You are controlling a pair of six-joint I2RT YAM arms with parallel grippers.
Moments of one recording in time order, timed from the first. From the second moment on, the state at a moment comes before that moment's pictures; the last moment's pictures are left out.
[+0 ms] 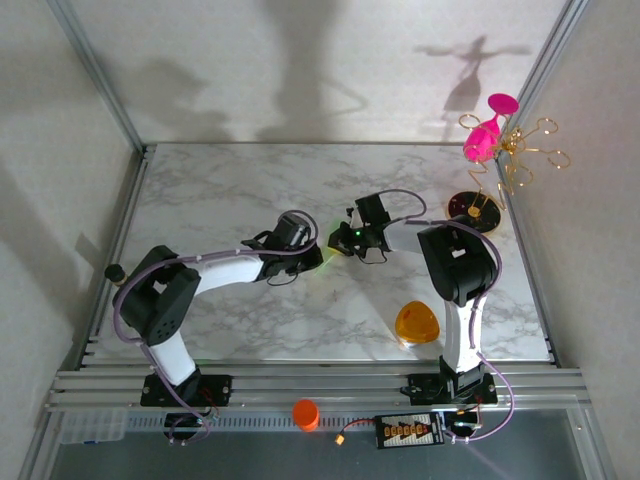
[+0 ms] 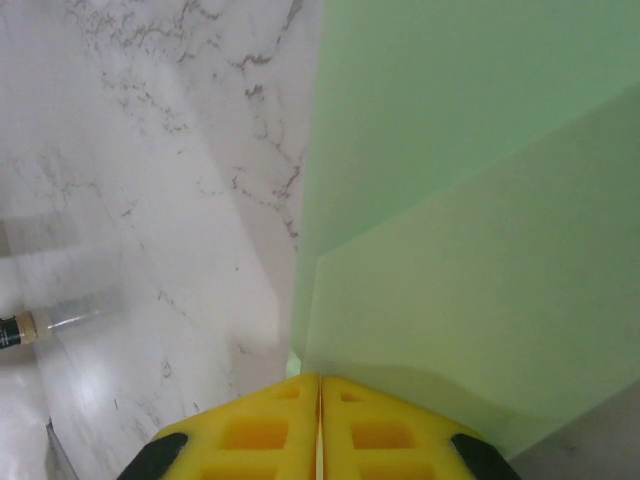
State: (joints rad) left arm -0.65 1.75 0.96 -0.06 0.14 -0.92; right arm 0.49 2.03 1.13 -0.04 -0.54 0.76
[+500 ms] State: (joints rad) left arm -0.64 1.90 1.00 0.01 0.16 -0.95; right arm 0.49 2.02 1.13 -0.04 -0.55 0.77
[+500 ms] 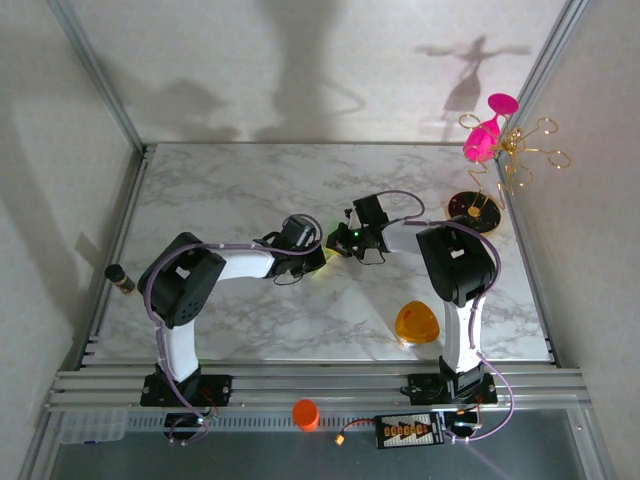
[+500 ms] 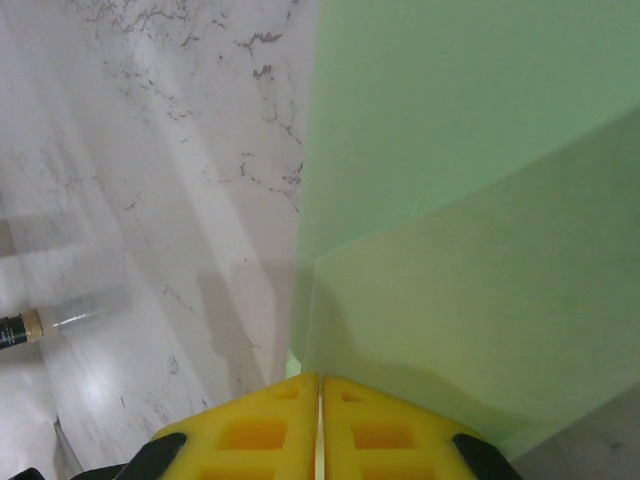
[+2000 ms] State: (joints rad) left arm -0.64 1.87 0.98 0.03 0.15 -0.96; right arm 0.43 2.12 1.31 -0.11 -0.55 0.40
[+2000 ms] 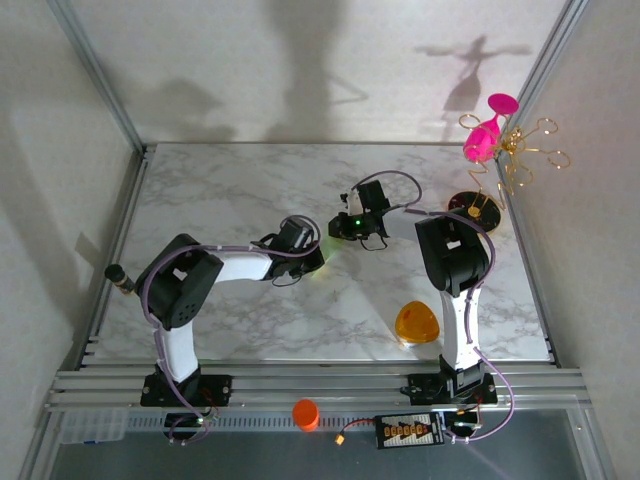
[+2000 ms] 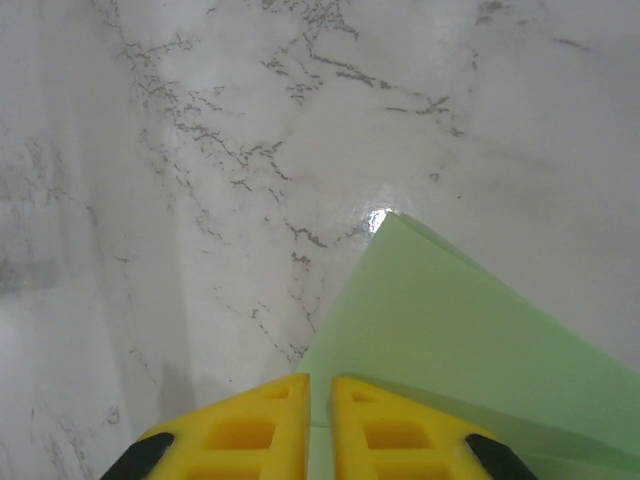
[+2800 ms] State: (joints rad) left arm -0.61 2.00 1.08 0.12 0.15 -0.98; right arm 0.43 2.15 1.37 -0.19 -0.52 0.47
